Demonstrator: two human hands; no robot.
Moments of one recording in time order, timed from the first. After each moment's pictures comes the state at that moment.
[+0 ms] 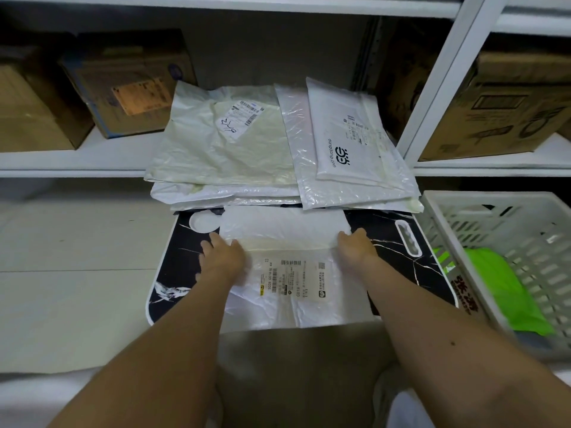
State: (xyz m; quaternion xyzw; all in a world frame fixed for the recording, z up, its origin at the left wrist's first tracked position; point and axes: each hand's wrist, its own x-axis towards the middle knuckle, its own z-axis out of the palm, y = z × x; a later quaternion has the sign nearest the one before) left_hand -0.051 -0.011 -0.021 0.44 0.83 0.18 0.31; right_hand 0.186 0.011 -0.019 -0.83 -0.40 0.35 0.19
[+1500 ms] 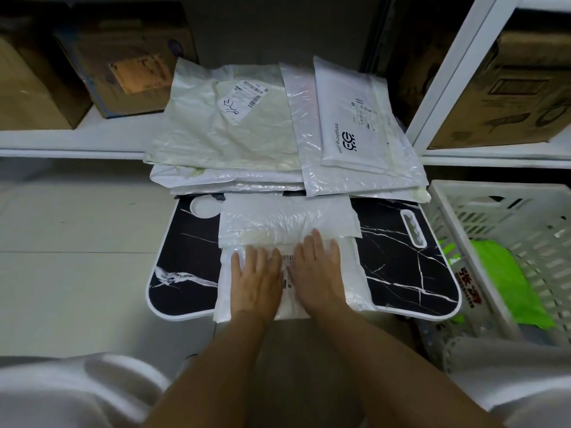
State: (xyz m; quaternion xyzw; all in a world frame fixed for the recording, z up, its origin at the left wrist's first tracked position) left_hand -0.007 -0.076 -0.068 0.74 0.67 -0.03 -0.03; right_hand 0.119 -0.060 -0.059 -0.62 -0.78 -0.08 -0.07
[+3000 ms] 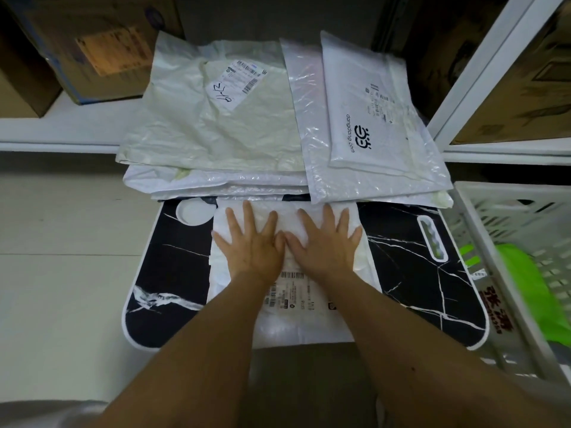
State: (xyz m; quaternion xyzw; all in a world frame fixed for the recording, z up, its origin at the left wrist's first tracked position) left_hand -0.003 0.023 -0.069 0.66 0.74 0.01 0.08; right_hand 0.132 0.032 -0.072 -0.72 -0.69 0.08 0.04
